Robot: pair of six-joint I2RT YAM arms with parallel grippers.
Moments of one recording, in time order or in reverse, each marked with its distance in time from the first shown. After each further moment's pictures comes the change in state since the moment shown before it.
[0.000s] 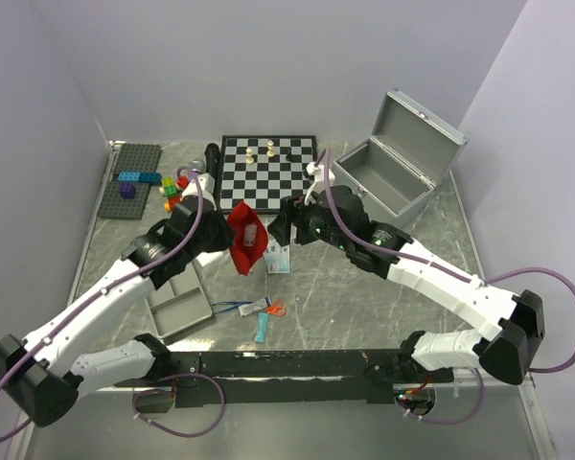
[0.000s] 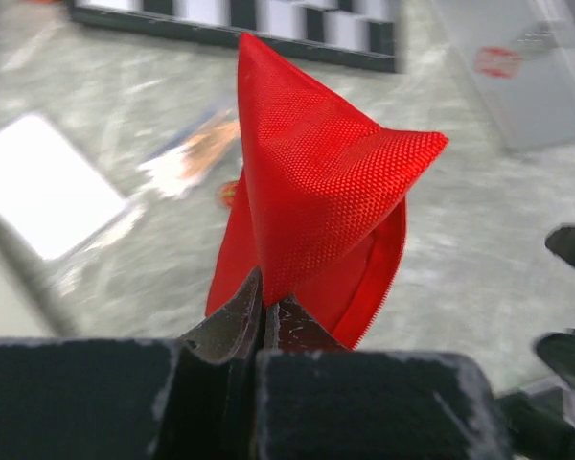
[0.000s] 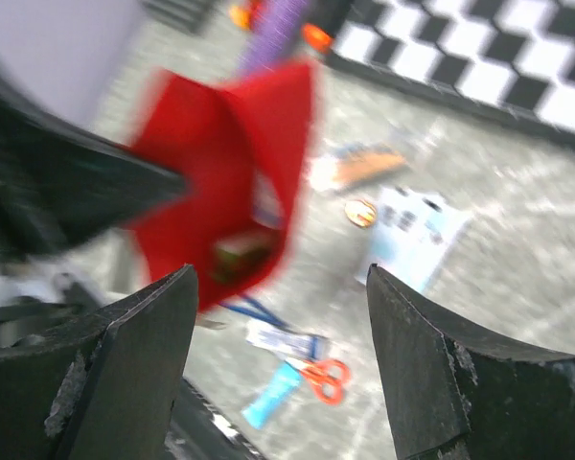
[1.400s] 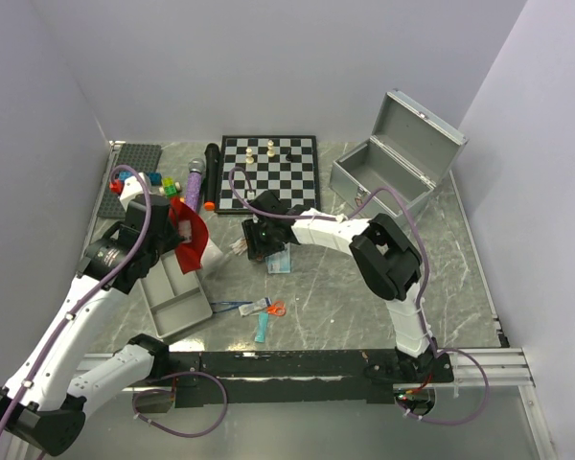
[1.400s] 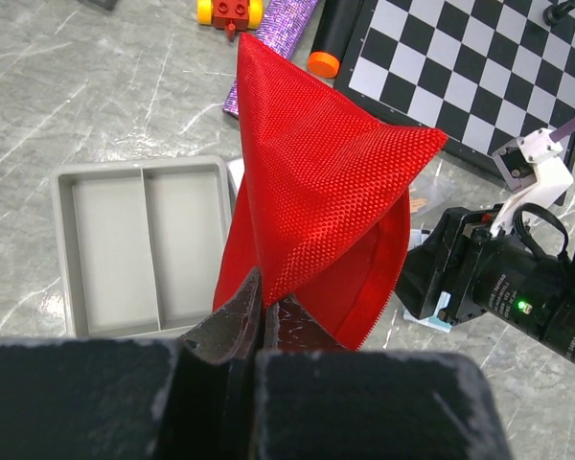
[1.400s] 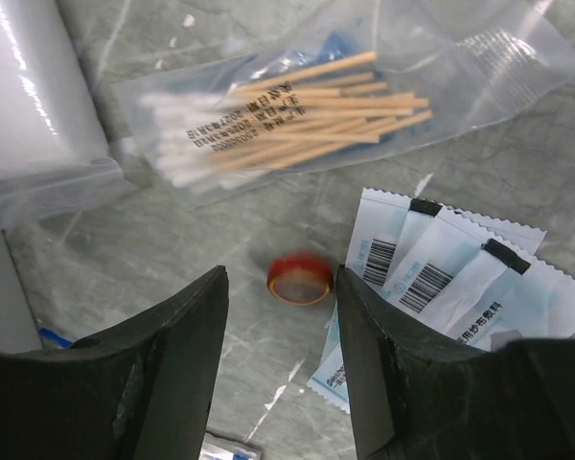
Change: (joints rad) left arm 0.231 -0.133 0.110 -0.354 -0.237 0.005; right arm -0.038 0.830 0.345 -0.103 -0.169 -0.016
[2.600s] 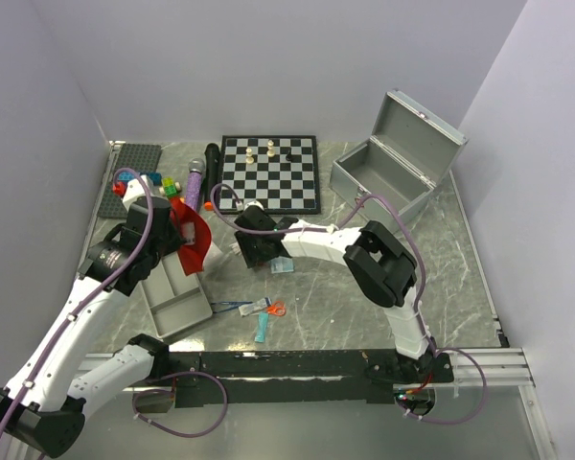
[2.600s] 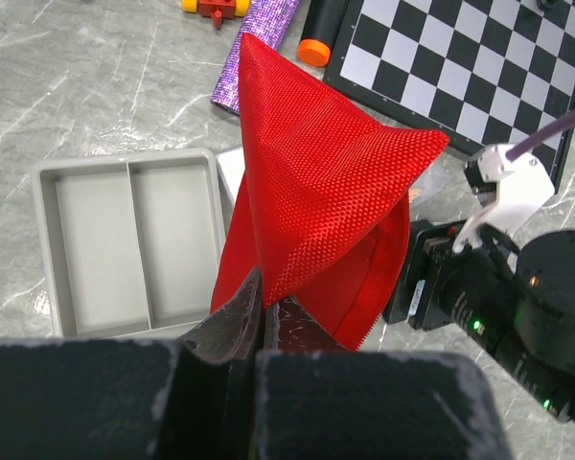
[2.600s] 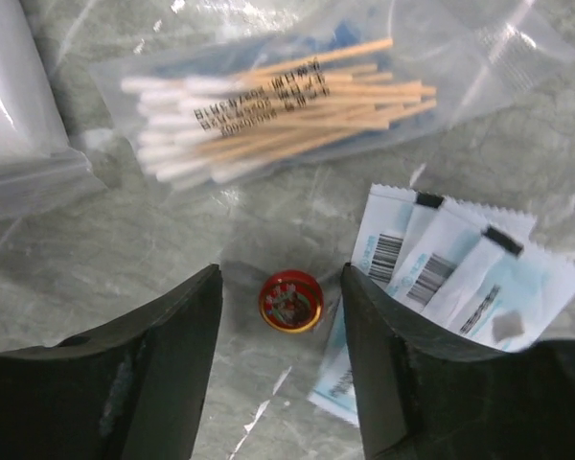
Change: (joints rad) left arm 0.000 -0.011 -0.035 0.026 0.031 0.000; right arm 0.101 0.007 -0.005 -0.008 0.255 -0.068
